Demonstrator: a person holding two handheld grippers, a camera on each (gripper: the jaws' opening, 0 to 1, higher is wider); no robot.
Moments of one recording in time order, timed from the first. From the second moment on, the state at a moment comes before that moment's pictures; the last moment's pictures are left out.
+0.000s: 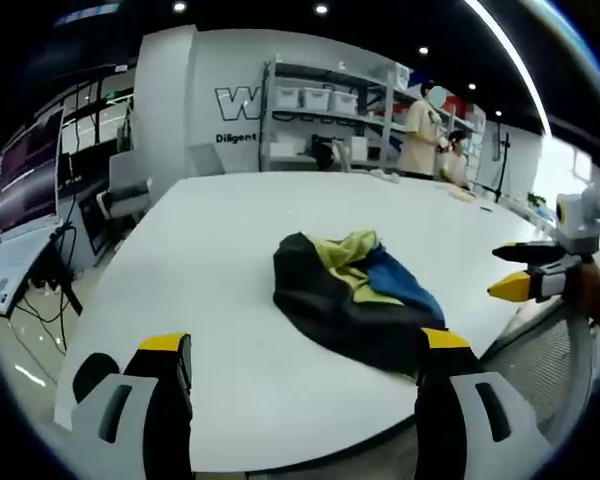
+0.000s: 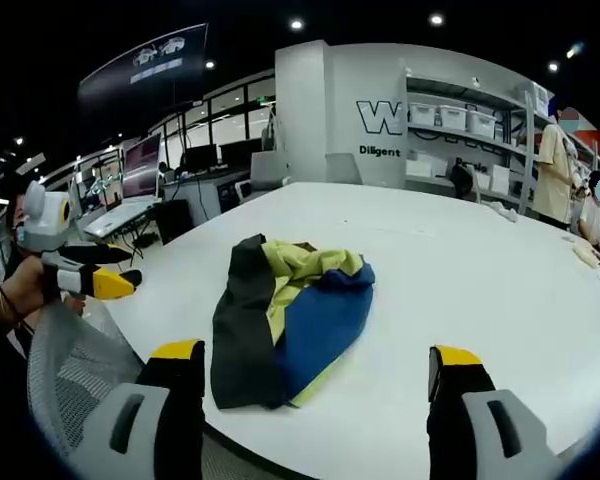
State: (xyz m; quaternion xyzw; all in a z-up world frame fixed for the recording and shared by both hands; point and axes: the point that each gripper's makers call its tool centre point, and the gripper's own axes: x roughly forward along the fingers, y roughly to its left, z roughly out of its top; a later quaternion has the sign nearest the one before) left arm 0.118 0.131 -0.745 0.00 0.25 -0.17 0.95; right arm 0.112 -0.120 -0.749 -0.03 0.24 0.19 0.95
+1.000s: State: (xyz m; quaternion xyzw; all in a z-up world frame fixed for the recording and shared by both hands) left arm 0.119 0.129 -0.746 0.00 0.25 -0.18 0.95; right arm 0.115 -0.124 -0.751 -0.03 0.25 0.18 0.95
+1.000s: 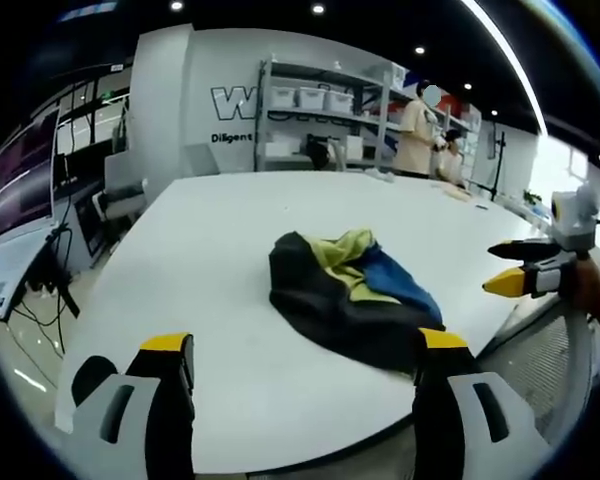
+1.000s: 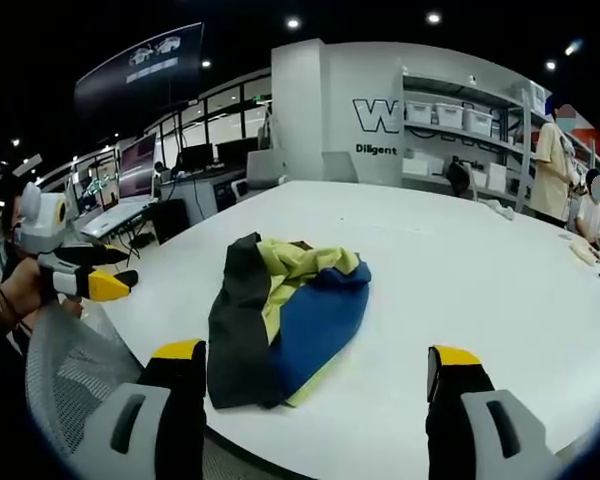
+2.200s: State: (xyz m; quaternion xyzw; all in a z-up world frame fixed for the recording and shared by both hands) left arm 0.120 0.123 -0.743 0.00 0.24 -0.20 0.95; right arm 0.120 -0.118 -0.746 0.02 0.25 0.19 0.95
